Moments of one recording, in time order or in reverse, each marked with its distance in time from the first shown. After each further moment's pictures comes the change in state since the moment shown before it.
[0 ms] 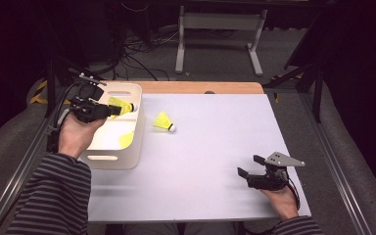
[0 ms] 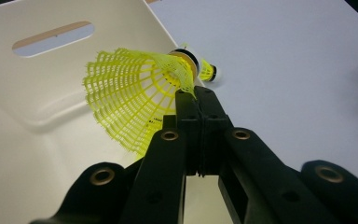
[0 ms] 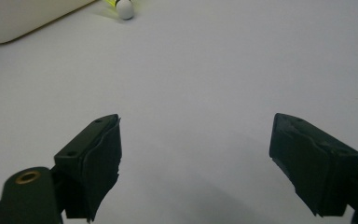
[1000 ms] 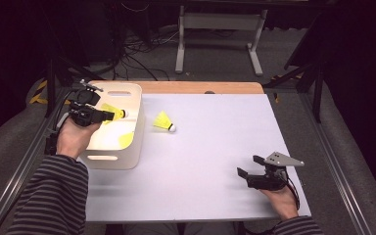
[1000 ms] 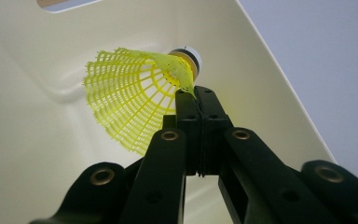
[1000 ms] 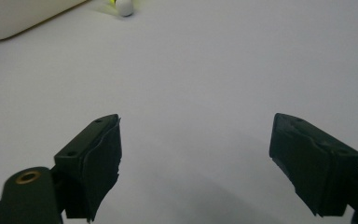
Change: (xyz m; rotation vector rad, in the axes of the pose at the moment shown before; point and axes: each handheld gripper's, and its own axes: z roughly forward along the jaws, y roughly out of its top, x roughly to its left) left arm 0.024 -0.013 0.025 0.081 0.071 -0.050; right arm 0.000 0.000 0.001 0.009 -0.002 -0.001
